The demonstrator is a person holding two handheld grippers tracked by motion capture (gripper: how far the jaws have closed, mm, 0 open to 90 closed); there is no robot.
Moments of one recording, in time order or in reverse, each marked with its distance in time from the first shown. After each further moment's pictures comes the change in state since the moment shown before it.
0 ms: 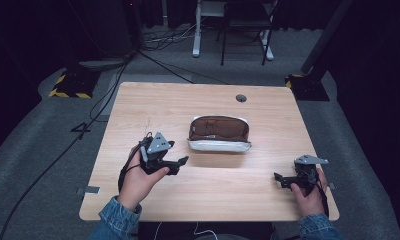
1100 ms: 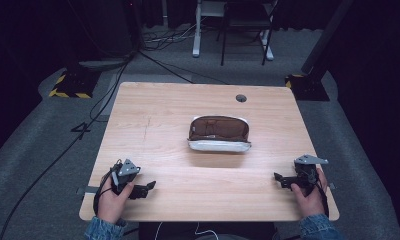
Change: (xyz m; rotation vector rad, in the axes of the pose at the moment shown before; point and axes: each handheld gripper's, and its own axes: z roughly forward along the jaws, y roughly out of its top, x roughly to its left) left arm 0.039 -0.126 -0.009 0.173 0.074 -0.148; right arm 0.000 0.000 0.000 0.000 0.000 0.000
